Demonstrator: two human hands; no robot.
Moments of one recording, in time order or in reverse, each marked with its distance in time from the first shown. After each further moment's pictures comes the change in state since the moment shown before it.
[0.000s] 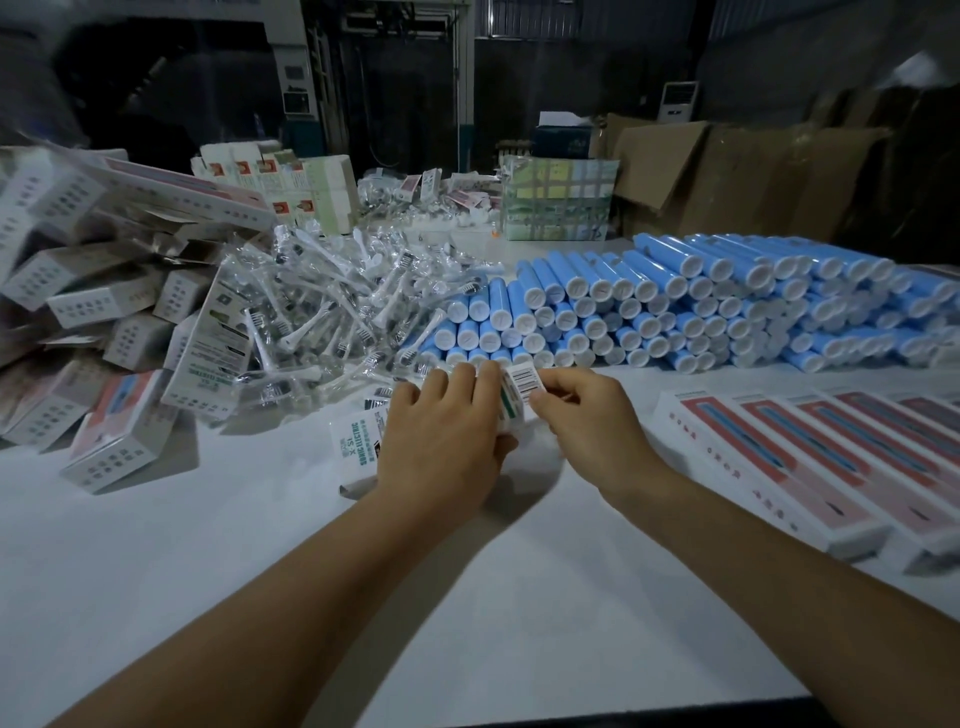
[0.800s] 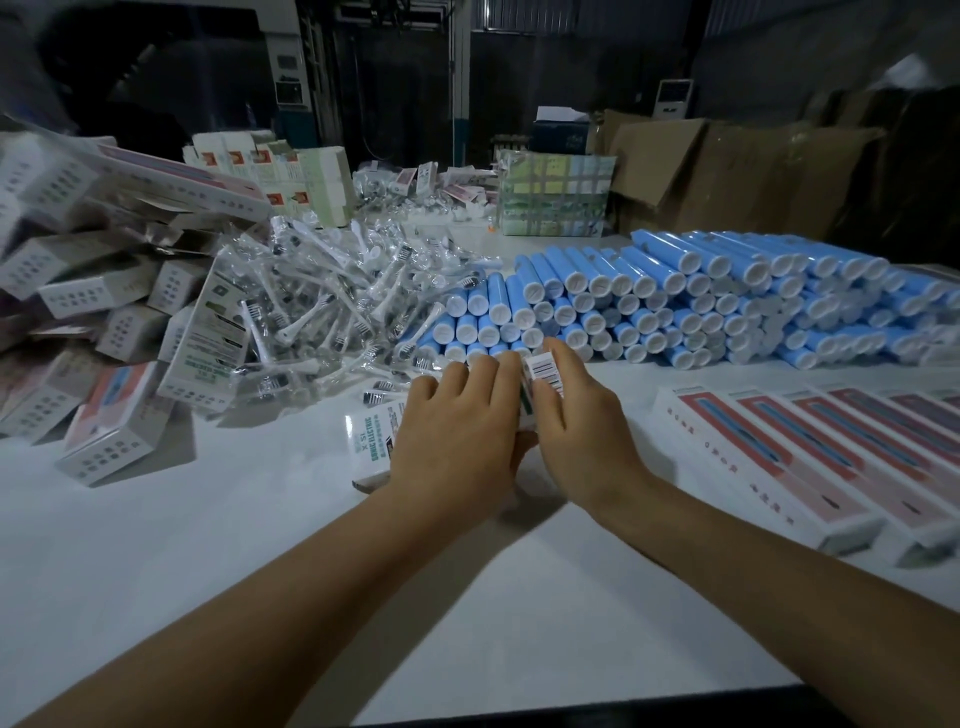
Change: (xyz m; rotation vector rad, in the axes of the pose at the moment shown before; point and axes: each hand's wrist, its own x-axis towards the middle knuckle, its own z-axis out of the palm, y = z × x) left_hand -0.003 0.008 -0.015 -0.072 0.008 0.079; right_hand -0.008 0.012 0.011 -0.212 0.079 -0.226
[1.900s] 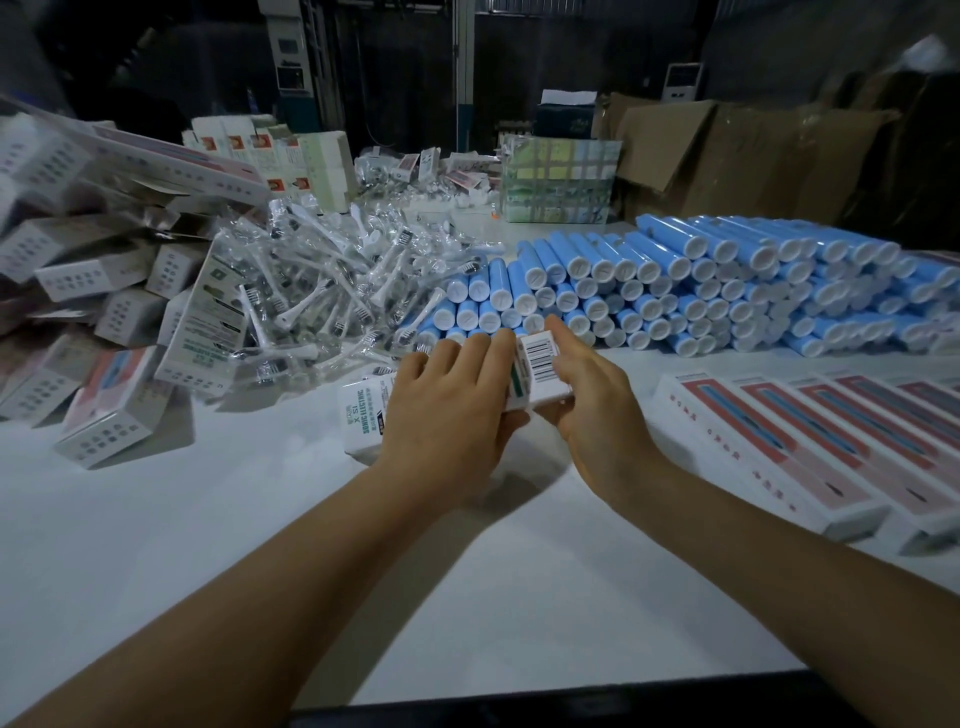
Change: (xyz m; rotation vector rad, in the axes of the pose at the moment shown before) left_hand 0.002 -0.007 0.001 -0.006 0.092 0.008; right_hand 0.005 -0.004 -0.007 0.800 -0.095 0.355
